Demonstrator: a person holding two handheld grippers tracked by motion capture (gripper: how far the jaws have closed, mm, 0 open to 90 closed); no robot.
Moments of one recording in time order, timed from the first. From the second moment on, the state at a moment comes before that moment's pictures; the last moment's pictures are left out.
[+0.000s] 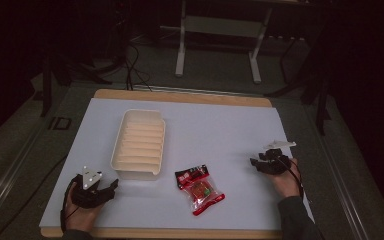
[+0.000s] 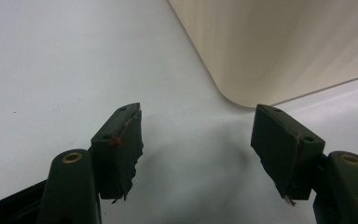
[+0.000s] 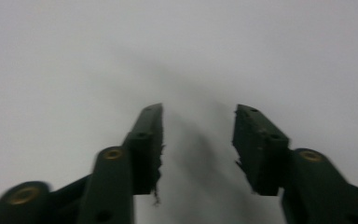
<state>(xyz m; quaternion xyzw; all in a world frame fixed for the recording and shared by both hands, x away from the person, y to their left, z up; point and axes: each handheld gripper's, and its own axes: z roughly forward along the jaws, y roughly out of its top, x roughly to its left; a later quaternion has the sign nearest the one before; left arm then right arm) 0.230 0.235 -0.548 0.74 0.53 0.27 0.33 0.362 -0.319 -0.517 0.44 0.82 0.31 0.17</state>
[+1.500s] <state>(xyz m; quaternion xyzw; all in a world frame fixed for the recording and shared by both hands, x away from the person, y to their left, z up) 0.229 0.235 -0.548 0.73 0.52 0.27 0.34 0.354 -0.259 -0.502 0.36 0.87 0.31 0.11</state>
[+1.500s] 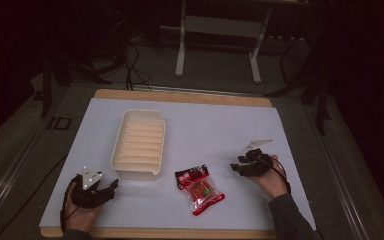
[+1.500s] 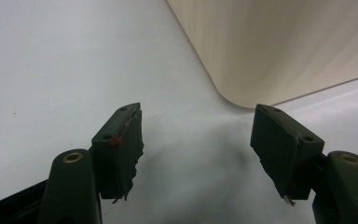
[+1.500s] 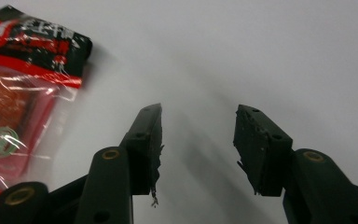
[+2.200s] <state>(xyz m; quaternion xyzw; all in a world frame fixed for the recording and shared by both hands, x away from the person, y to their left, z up) 0.229 0.235 -0.548 0.74 0.52 0.27 0.34 0.357 -0.224 -0.501 0.32 0.89 0.31 0.10</state>
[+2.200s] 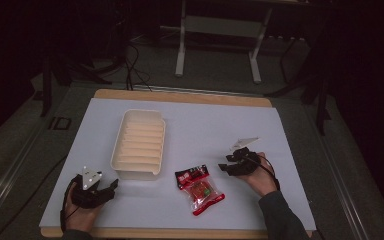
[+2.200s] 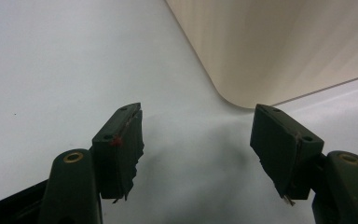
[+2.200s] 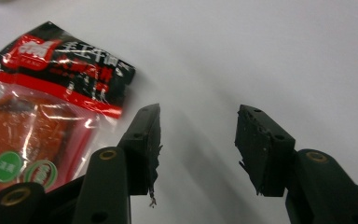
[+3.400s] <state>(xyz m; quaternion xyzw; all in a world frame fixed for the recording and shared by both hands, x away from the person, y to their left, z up) 0.229 0.234 -0.548 0.74 0.52 0.27 0.34 0.358 -0.170 -0.509 0.29 0.90 0.34 0.05</state>
